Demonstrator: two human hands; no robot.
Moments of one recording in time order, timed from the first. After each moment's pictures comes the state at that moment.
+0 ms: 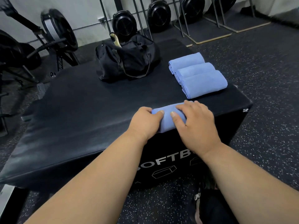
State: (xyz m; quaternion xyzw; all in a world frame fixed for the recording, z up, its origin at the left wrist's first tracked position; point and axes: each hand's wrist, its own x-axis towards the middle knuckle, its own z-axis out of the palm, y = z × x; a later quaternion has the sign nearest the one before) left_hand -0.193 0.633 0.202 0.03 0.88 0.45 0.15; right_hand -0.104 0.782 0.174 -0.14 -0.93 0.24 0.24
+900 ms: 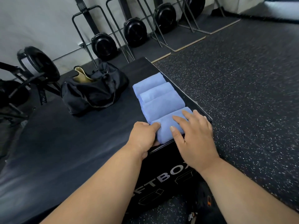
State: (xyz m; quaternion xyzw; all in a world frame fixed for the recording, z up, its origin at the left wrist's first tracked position) left_hand -0.202 0.782 0.192 0.02 0.79 0.56 0.24; right_hand -0.085 0.908 0.154 -0.21 -0.91 0.24 0.27
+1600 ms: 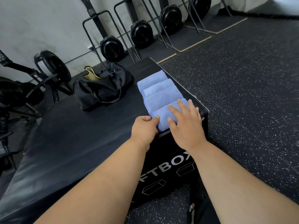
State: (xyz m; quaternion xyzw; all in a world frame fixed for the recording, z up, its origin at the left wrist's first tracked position) left_hand -0.170 0.770 0.200 0.05 0.83 0.54 0.16; right_hand -0.095 0.906 0.151 -0.18 -0.92 0.28 0.22
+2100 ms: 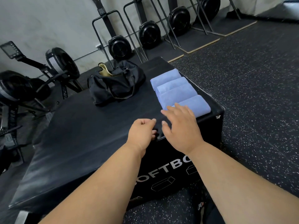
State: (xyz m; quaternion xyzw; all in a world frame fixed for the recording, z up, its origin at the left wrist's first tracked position) left_hand -0.165 0.697 0.217 0.05 0.80 0.58 0.18; right_hand -0.102 0.843 0.177 -0.07 -0.92 0.27 0.27
